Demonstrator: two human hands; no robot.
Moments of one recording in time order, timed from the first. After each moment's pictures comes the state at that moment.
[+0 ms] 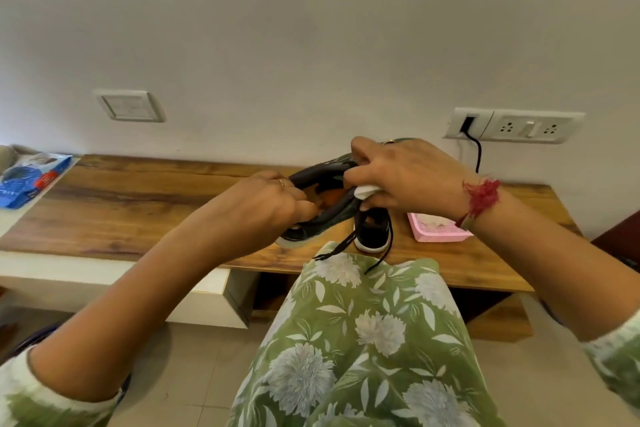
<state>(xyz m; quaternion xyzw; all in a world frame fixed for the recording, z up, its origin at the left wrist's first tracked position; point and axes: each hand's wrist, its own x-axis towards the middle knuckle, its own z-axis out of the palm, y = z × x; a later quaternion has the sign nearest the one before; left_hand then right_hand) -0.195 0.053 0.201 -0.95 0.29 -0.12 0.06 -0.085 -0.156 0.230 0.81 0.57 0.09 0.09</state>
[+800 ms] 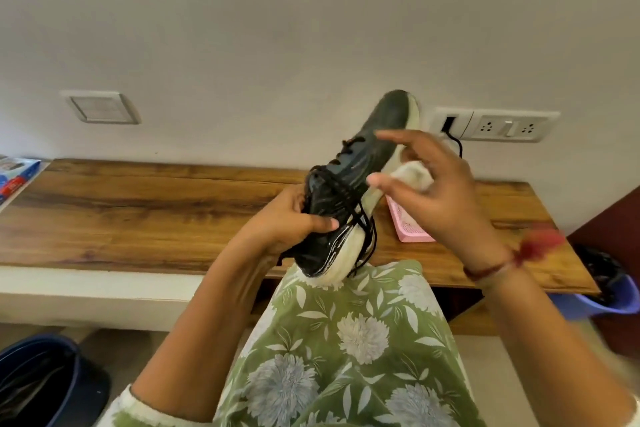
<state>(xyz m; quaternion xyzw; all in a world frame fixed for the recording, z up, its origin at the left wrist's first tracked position) -0.162 -0.009 0.176 -0.76 -0.12 0.09 -0.64 -0.106 -0.201 0.206 0.82 0.34 0.11 -0.46</state>
